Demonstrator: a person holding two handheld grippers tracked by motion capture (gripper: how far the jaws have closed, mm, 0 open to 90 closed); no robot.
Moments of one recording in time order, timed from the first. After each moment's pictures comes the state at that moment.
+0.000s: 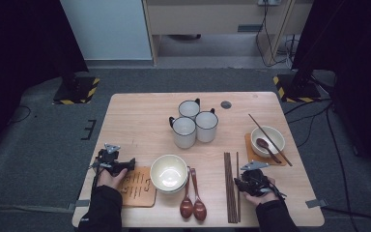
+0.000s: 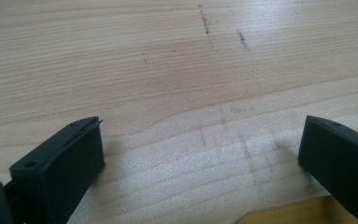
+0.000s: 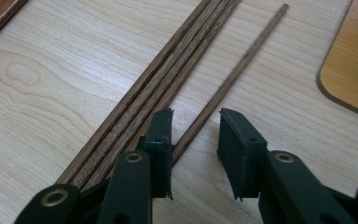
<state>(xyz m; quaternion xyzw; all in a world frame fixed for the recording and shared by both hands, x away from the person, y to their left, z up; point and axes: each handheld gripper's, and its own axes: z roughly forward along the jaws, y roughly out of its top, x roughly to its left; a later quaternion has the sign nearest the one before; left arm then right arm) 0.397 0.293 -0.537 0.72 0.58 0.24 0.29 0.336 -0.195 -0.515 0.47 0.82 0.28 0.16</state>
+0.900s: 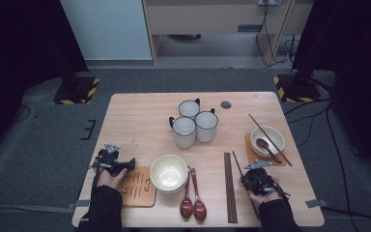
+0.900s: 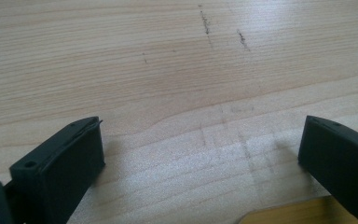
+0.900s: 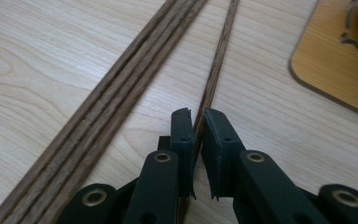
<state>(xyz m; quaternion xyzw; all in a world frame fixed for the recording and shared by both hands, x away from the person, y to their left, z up) 0.397 0.293 -0.537 0.72 0.58 0.24 0.29 0.338 -0.206 -0.513 0.48 0.82 0.26 0.16</state>
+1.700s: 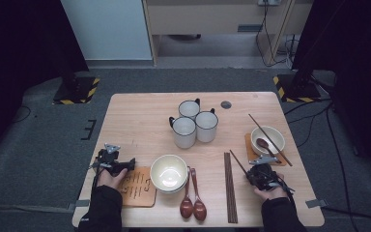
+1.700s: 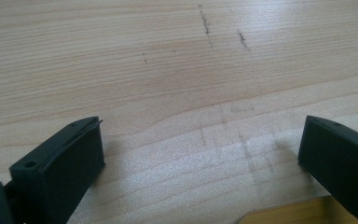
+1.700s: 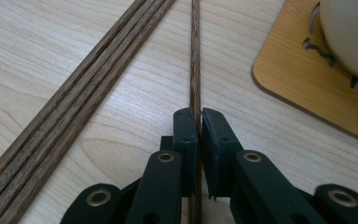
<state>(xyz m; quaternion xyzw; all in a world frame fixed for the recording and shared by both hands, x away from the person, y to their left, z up) 0.397 0.293 -0.537 0.72 0.58 0.24 0.29 0.352 -0.222 -0.513 0.49 0.82 0.25 0.17</state>
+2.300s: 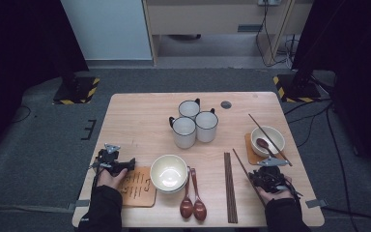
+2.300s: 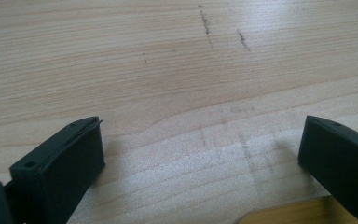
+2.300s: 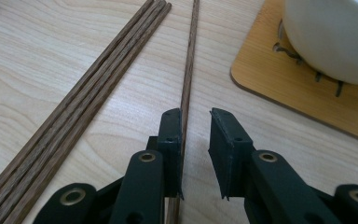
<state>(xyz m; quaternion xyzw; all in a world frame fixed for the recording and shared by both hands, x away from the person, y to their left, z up) 0.397 0.293 -0.537 0.72 0.58 0.24 0.29 0.339 -0.238 -0.502 0.50 0.80 0.29 0.18</state>
